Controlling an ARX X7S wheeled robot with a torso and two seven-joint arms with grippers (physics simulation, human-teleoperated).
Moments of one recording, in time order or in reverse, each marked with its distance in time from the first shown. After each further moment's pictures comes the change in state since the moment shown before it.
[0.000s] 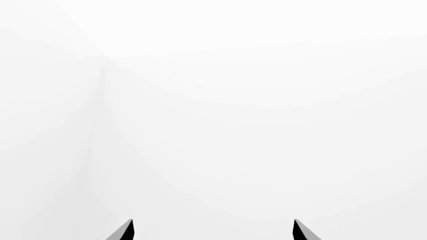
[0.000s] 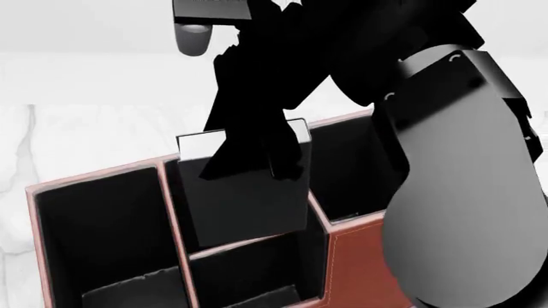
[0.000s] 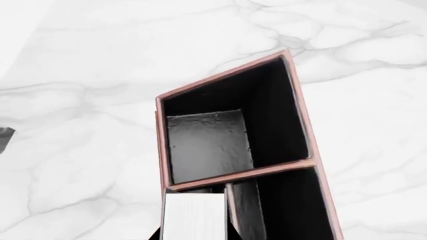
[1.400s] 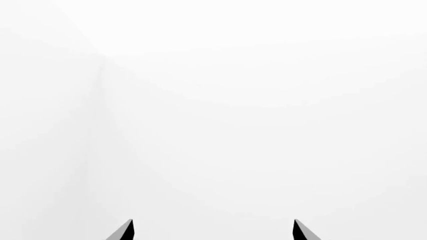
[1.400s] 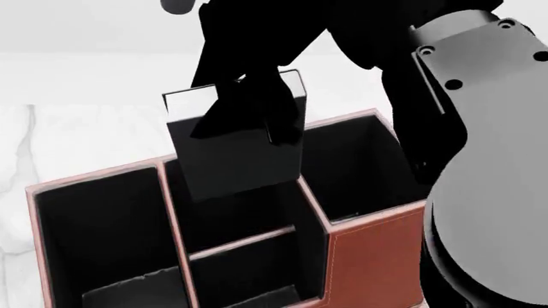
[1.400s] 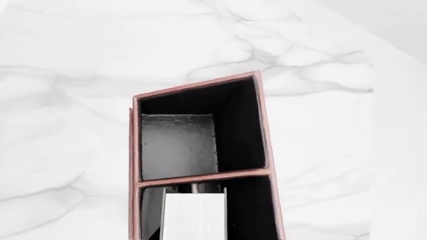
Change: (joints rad) left arm 0.011 -0.012 0.018 0.001 0.003 0.018 -0.009; right arm 0.062 0.003 0.349 0.007 -0.341 -0.028 0.000
